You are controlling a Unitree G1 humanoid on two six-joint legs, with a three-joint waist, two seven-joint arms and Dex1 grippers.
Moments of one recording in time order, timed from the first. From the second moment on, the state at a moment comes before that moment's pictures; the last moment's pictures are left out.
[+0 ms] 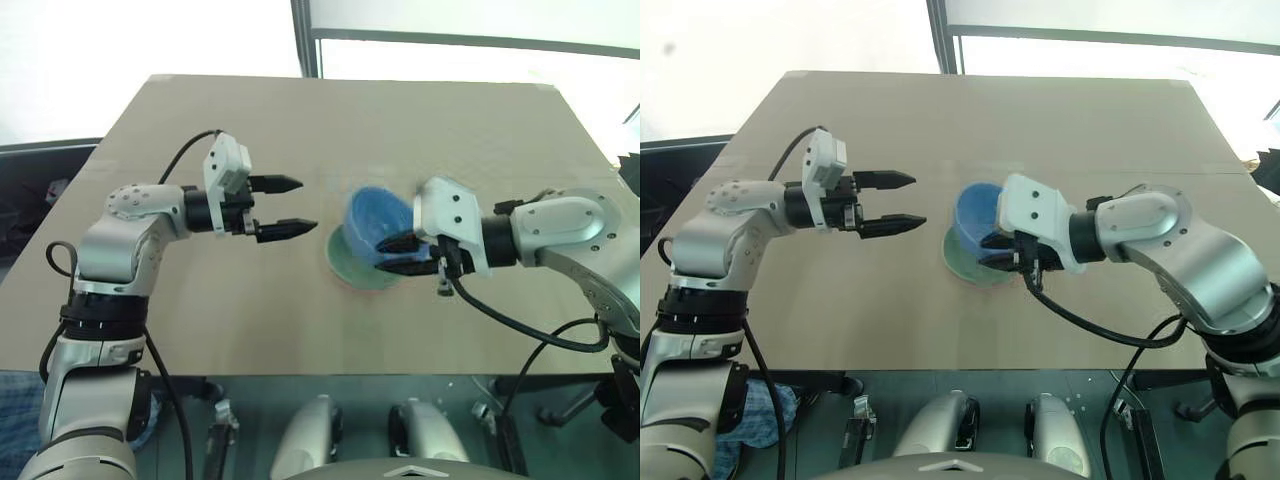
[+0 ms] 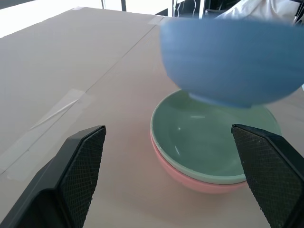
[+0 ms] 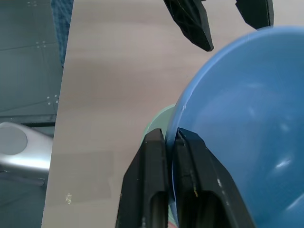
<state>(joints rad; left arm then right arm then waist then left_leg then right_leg) -0.62 0.75 0.03 0.04 -0.47 0.50 -1.22 -0.75 -0.77 0.24 -0.67 0.52 1.04 0.93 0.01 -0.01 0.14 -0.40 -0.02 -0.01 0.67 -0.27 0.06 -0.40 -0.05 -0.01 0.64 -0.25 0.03</state>
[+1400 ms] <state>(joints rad) -0.12 0.84 0.27 -0.16 -0.54 0.51 -1.10 0.04 -0.88 -0.38 -0.34 0.60 0.45 1.19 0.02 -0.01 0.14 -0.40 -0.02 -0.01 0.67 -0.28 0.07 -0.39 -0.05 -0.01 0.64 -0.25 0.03</state>
